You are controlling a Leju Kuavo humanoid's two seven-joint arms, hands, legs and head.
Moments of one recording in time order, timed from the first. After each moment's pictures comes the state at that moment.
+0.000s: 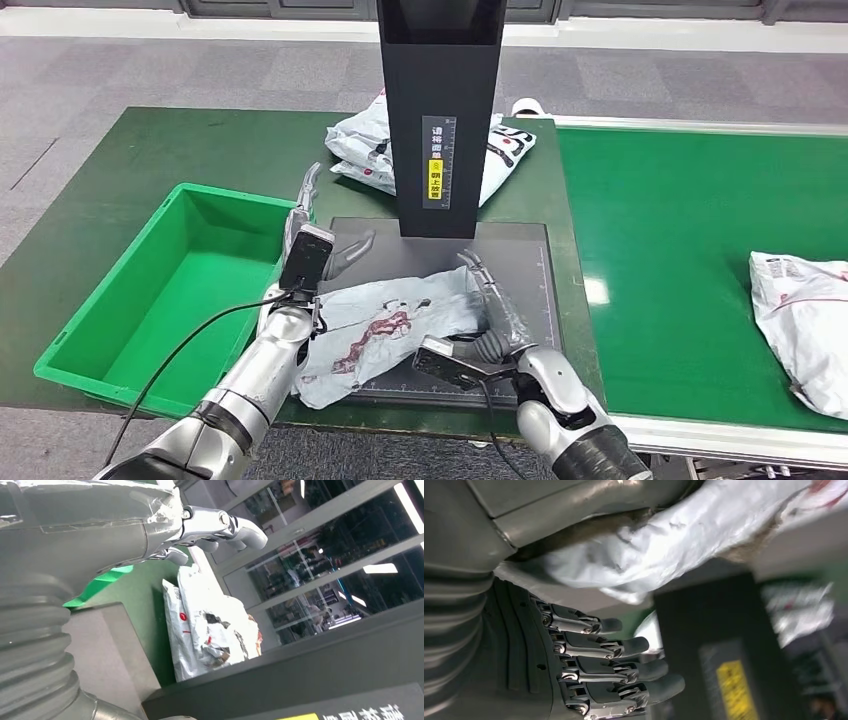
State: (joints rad) left arm -0.58 -0.18 -0.15 -0.73 -0.20 0.40 -0.65; right arm -0.30 0.02 0.62 -1.12 0.94 -0.30 -0.07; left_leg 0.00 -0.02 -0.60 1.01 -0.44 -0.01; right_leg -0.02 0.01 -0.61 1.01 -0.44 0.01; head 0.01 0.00
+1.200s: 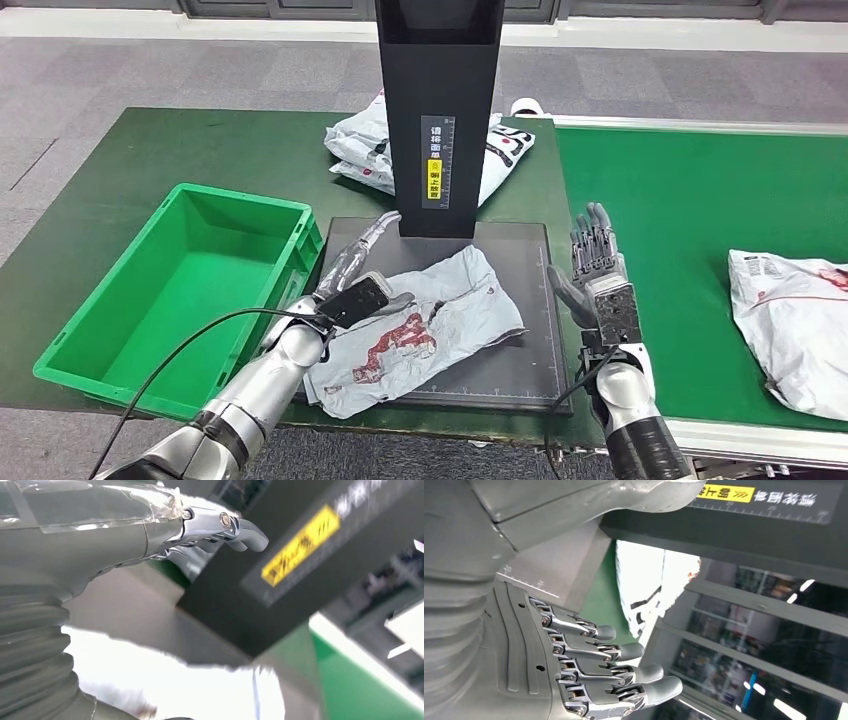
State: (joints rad) left arm -0.55 -0.14 -0.28 -0.71 -0.48 0.12 -0.58; right arm -0.27 0.04 0.20 -1.12 0.12 -0.21 -0.55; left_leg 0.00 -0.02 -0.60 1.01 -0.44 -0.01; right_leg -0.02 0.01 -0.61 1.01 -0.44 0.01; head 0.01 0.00
